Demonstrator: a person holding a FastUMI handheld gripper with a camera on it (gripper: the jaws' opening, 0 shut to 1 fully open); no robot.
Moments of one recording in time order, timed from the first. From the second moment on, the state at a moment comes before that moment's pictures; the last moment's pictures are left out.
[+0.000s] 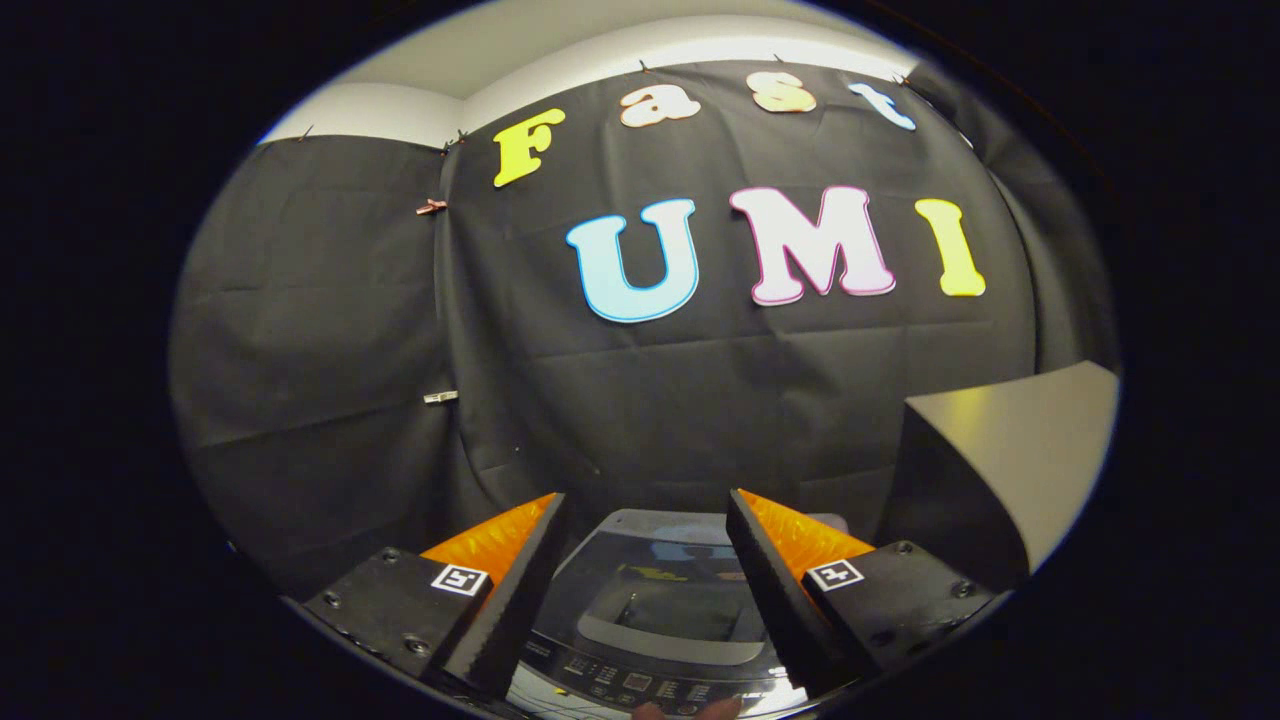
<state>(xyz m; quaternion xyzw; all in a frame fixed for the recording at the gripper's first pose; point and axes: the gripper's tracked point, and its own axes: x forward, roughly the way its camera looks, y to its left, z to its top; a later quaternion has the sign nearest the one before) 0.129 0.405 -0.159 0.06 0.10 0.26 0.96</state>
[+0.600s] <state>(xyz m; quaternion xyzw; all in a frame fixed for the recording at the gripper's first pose) 0.033 0.321 -0.082 0.05 0.00 0.20 0.98</state>
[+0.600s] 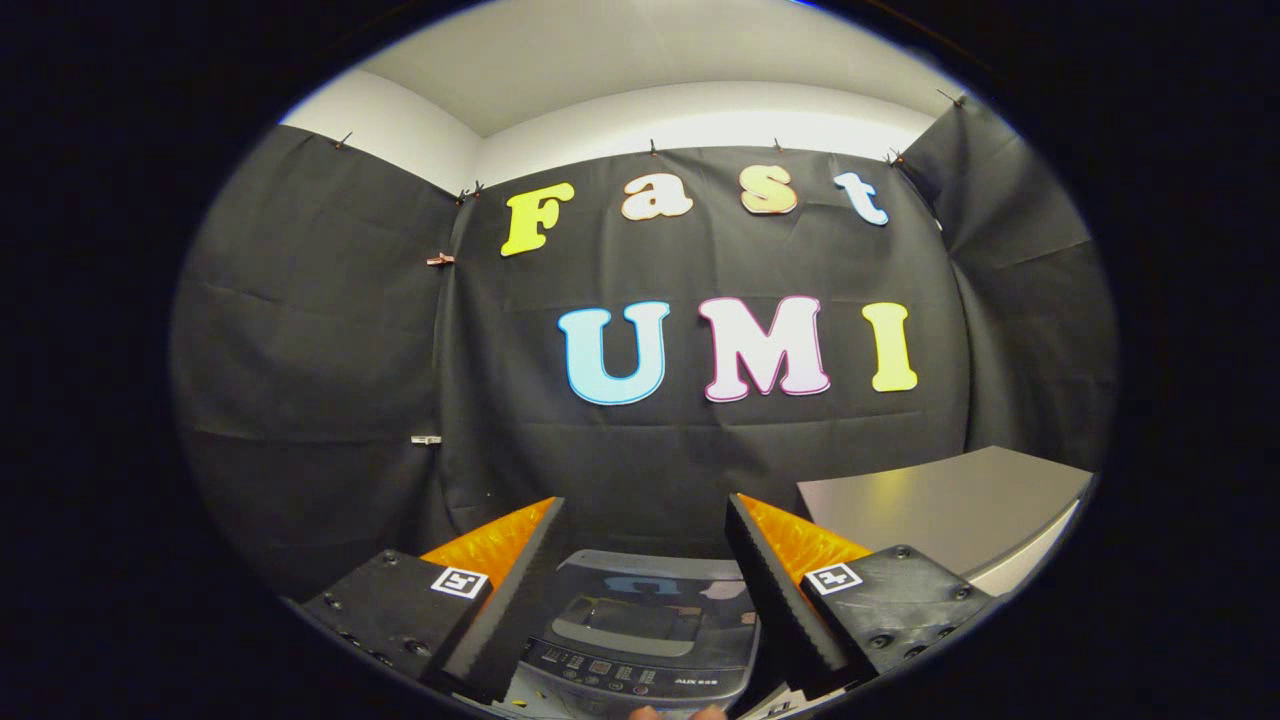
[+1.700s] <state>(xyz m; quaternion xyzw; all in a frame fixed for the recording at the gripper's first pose) 0.008 0.263 -0.090 0.02 0.00 0.16 0.99</state>
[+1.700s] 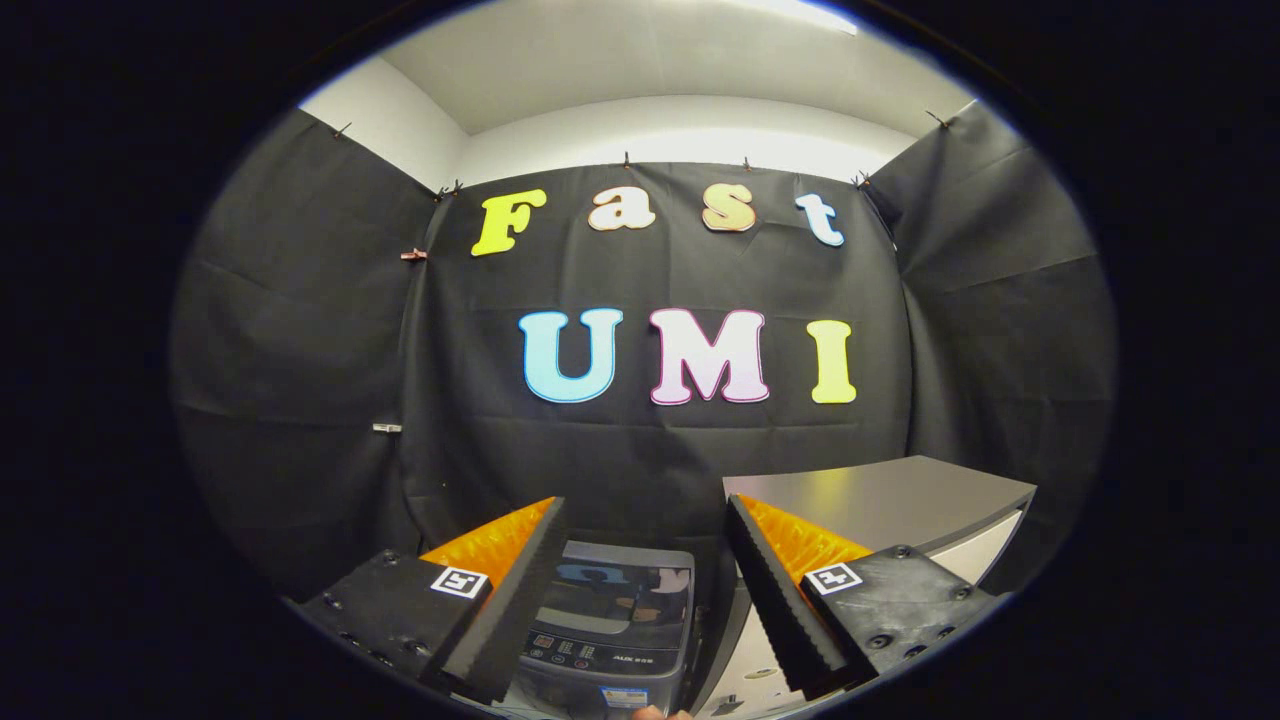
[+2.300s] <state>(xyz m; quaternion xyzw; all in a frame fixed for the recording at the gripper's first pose) 0.010 0.260 -0.090 0.02 0.00 0.15 0.99</state>
